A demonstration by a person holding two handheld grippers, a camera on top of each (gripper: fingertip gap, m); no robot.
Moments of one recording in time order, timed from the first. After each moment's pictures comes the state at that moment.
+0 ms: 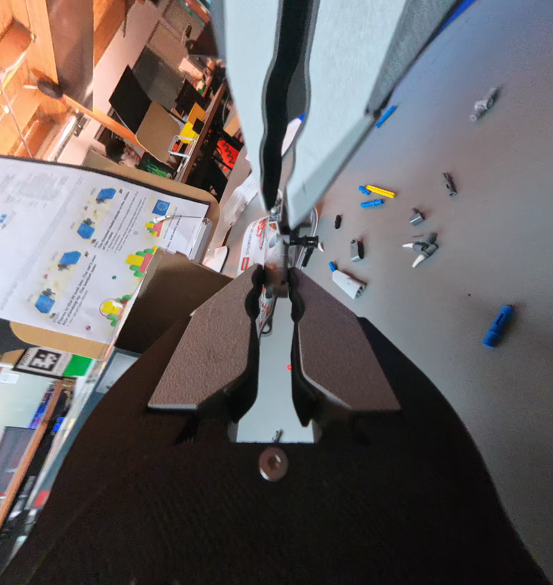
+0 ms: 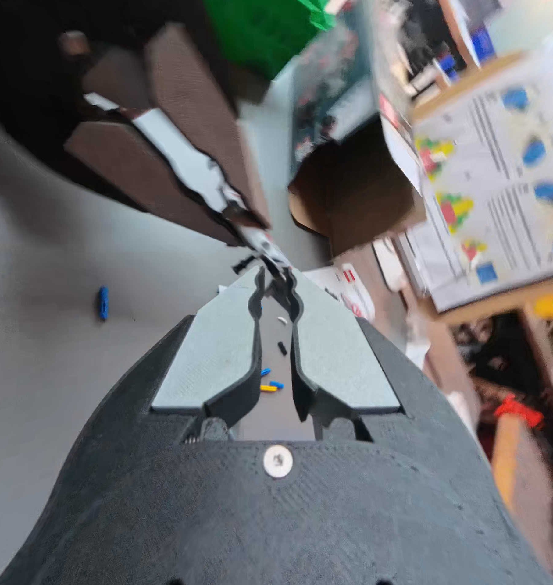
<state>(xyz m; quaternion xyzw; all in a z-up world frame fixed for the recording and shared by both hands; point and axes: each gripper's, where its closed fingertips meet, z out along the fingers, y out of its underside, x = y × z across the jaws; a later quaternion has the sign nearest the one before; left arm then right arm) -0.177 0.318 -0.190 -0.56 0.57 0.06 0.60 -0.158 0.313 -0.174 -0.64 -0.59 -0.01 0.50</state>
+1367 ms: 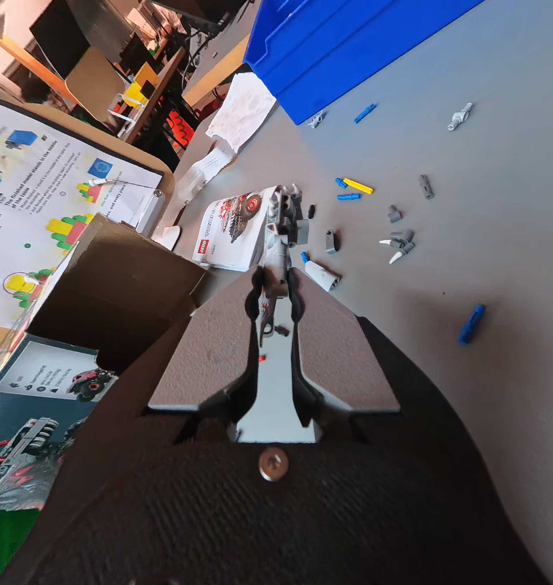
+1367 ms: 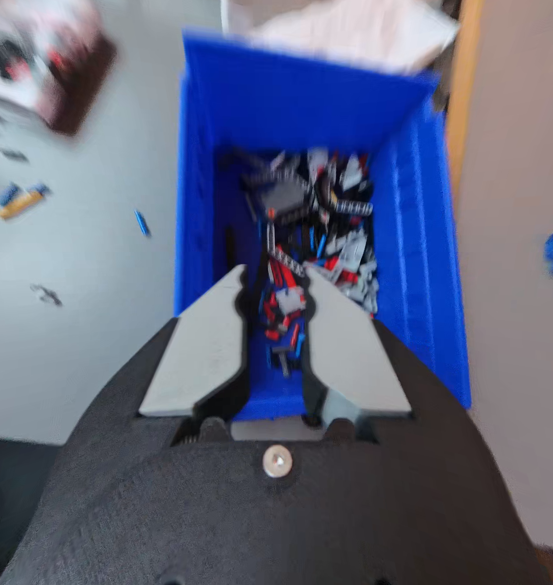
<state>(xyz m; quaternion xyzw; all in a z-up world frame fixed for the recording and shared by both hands) -0.179 0.326 -0.213 -0.62 0.55 -0.03 0.56 0.179 0.353 -0.176 -0.92 -0.20 -0.02 0.33</state>
